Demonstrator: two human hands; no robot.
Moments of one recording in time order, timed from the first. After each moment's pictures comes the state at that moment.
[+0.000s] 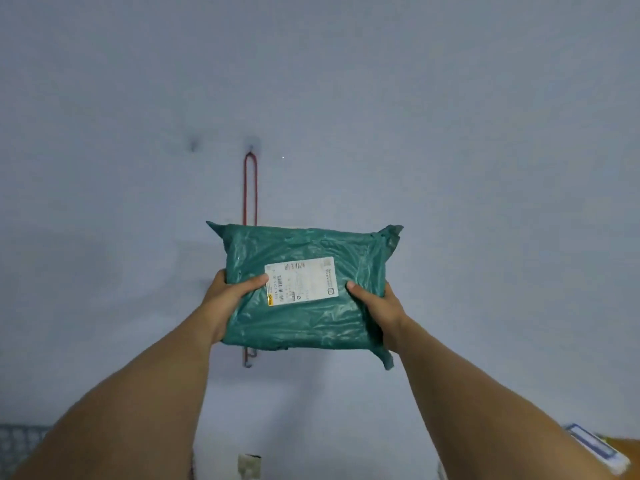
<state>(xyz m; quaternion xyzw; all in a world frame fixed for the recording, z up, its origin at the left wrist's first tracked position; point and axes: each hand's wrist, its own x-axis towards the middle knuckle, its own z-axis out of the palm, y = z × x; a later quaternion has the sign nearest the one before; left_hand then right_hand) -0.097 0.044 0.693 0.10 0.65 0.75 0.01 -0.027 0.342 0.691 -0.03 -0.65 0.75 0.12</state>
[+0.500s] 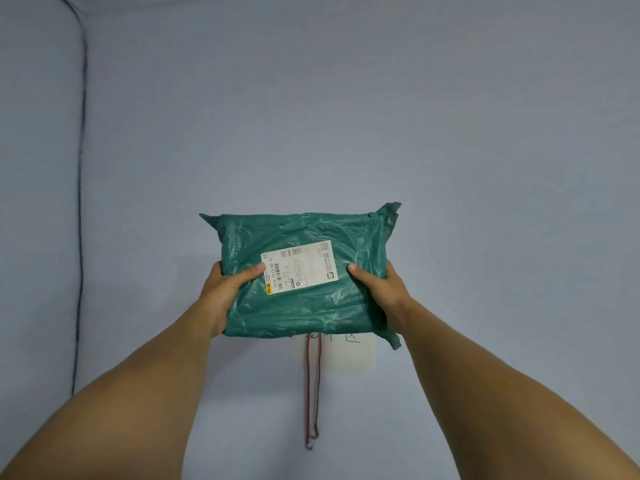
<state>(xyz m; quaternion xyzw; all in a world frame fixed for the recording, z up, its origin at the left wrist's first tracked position) -0.044 -0.095 0.885 0.11 0.62 0.76 -0.15 -0.021 0.202 0.894 0.10 -0.66 0.73 0.15</state>
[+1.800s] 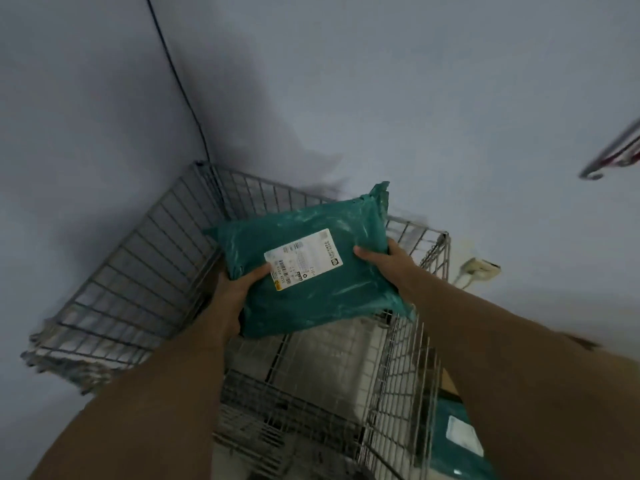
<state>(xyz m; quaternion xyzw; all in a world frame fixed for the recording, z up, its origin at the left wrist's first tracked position) -0.172 -0.538 0.228 -0.35 0.54 0.76 0.09 -0.258 -0.253 0.257 -0.17 -0.71 0.64 -0.24</state>
